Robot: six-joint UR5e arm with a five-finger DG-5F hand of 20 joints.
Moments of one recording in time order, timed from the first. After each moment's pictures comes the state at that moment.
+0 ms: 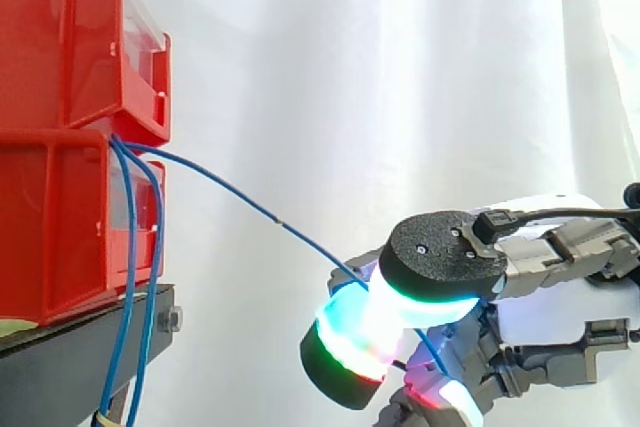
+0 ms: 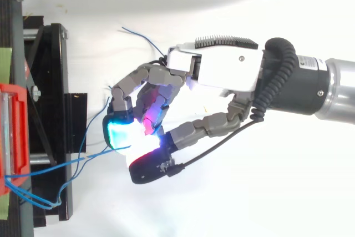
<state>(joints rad) 0.14 -2.29 -1.25 -2.83 -1.29 -0.28</state>
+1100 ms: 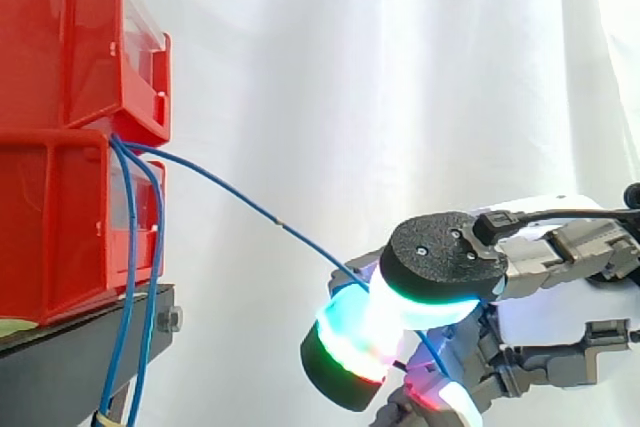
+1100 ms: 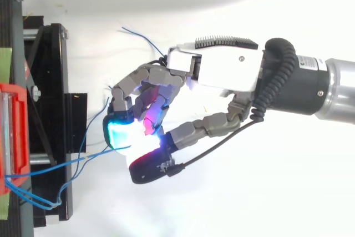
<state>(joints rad) 0.14 -2.29 -1.25 -2.83 -1.29 -0.28</state>
